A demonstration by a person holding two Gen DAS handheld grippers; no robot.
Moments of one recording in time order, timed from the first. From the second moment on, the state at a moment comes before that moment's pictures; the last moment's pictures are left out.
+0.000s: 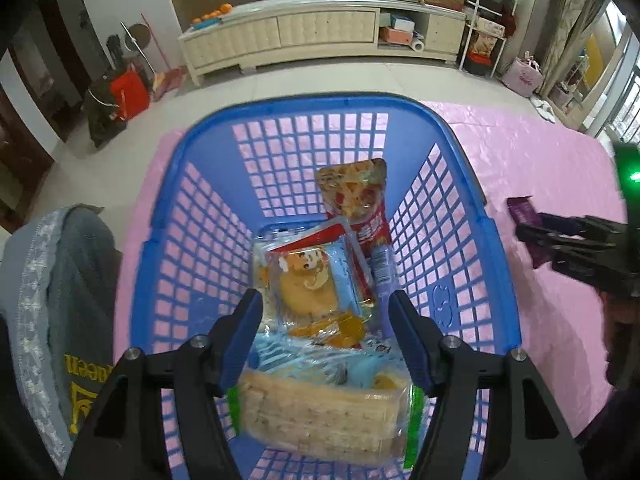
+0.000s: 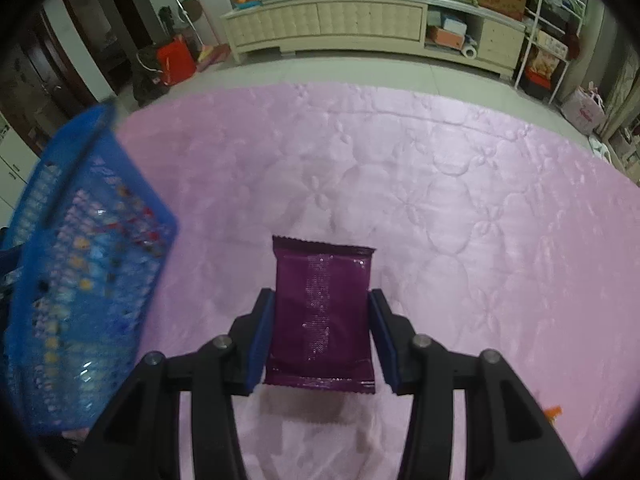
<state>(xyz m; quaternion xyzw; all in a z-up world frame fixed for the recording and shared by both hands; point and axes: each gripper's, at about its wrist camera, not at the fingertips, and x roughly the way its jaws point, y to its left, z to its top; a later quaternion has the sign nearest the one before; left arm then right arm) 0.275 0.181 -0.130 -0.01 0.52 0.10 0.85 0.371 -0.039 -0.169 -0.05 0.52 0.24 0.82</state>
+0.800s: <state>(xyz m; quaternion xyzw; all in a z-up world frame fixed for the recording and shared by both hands) 0.157 0.176 -0.042 -0.04 0.40 0.08 0.91 0.240 -0.003 -0.020 -0.06 0.40 0.35 0.84</state>
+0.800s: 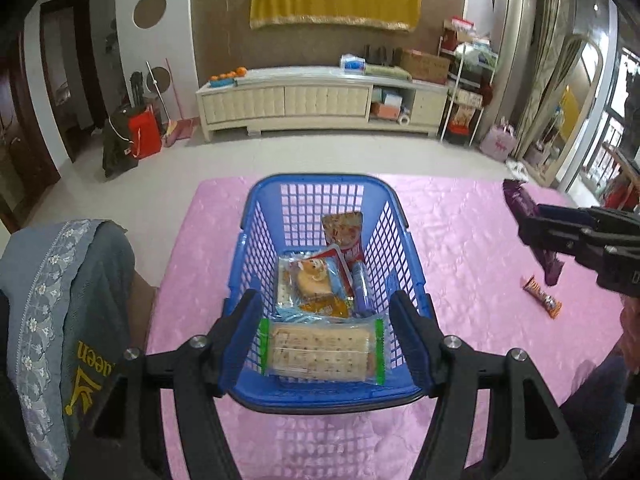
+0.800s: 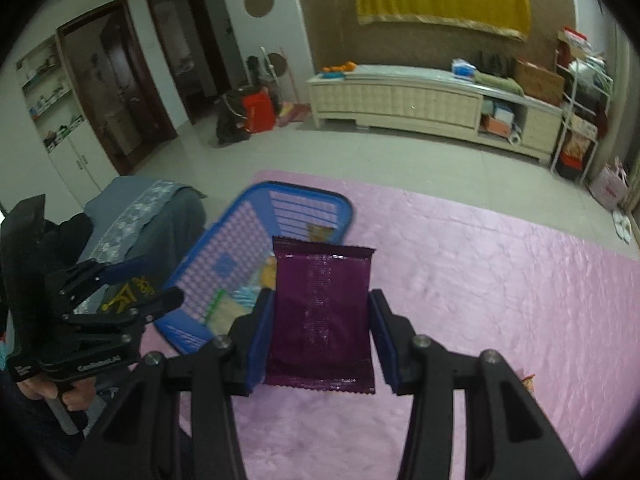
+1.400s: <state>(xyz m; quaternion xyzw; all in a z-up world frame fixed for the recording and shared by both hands) 0.135 0.210 -0.058 -0.05 0.39 0.08 0.92 0.232 0.064 -0.044 -0.10 0.42 0.37 0.82</state>
